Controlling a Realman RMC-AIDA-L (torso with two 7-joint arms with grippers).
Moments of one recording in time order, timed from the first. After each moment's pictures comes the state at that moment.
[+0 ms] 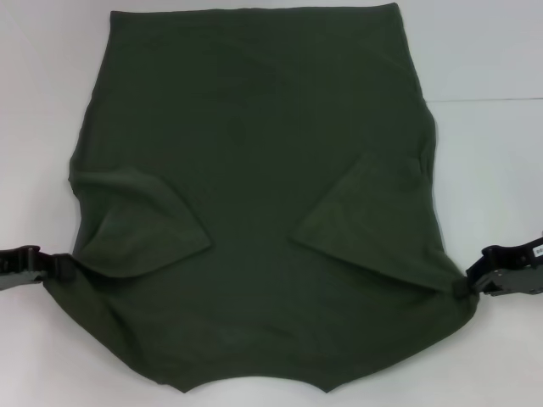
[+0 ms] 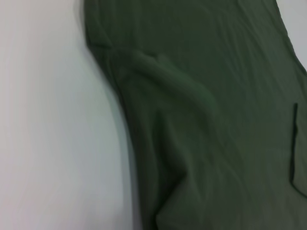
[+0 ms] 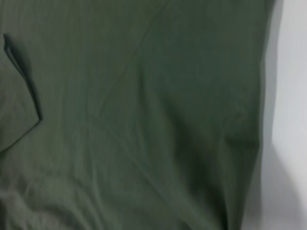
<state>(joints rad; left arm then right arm) -0.59 -1.85 0.53 0.50 2.40 1.42 -2.26 0.78 1.88 -0.55 -0.45 -2.66 -1.50 2.52</state>
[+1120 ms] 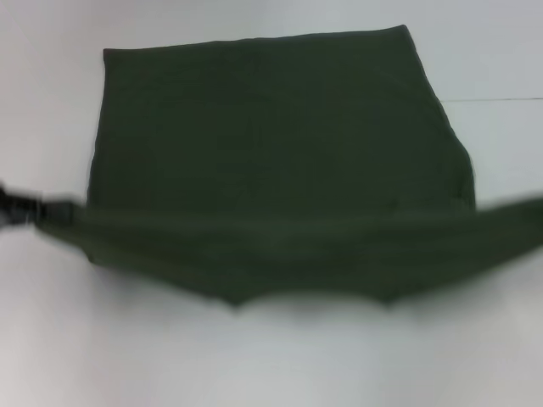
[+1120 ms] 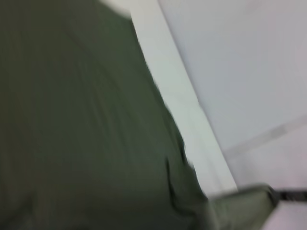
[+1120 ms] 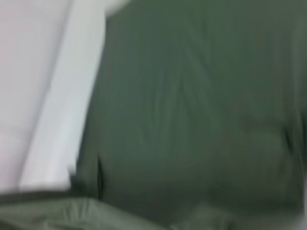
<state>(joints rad) -0.65 -1.77 0.30 0.54 2.38 1.87 -2.22 0.63 1.73 -0.37 -0.58 -2.42 -1.74 2.32</state>
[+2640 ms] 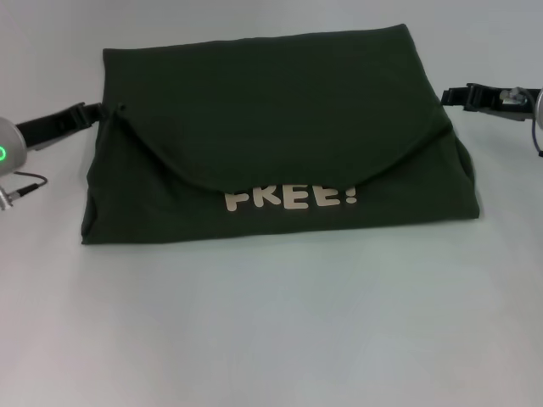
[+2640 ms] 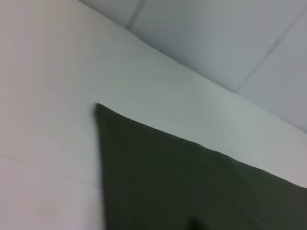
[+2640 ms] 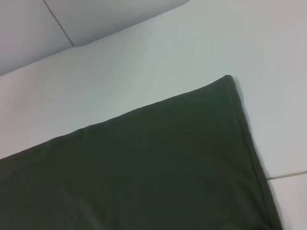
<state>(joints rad) -0.82 -1.99 0.32 0.34 2.15 0.73 -1.95 0.88 1.96 -0.53 -0.39 -2.33 -0.69 2.21</state>
